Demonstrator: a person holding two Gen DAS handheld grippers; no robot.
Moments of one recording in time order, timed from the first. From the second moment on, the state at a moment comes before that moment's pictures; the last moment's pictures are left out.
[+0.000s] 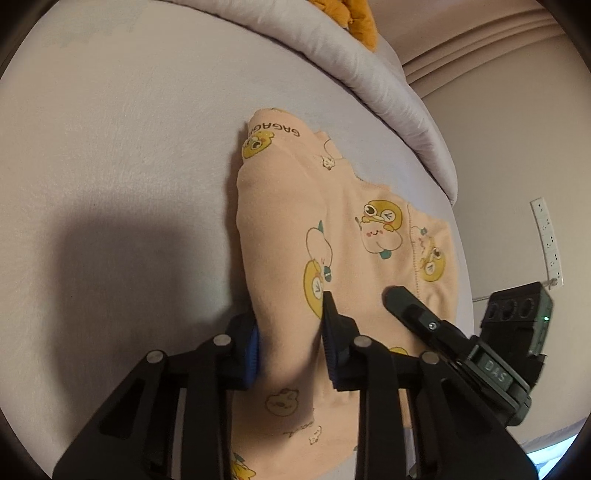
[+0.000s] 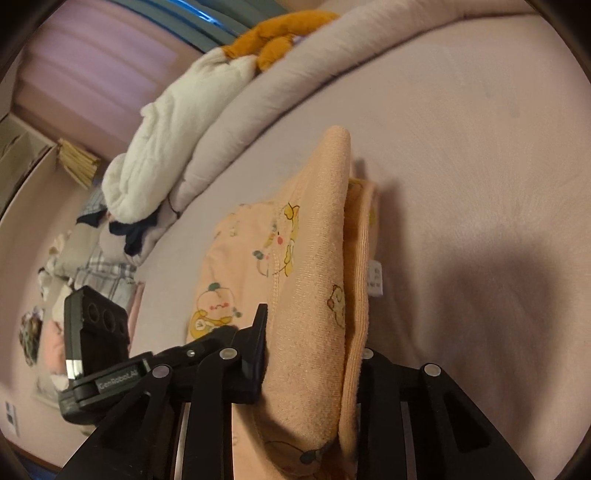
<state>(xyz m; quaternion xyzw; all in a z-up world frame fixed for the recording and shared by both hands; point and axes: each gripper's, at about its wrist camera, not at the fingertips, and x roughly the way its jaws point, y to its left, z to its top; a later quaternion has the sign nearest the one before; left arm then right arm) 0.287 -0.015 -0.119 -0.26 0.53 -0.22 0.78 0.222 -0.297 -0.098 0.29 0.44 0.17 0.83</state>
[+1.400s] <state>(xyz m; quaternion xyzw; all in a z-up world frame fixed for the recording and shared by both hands) 0.194 0.012 -0.062 -0.20 0.45 -0.20 0.84 0.079 -0.210 -0.009 0.19 0.37 0.29 0.86</state>
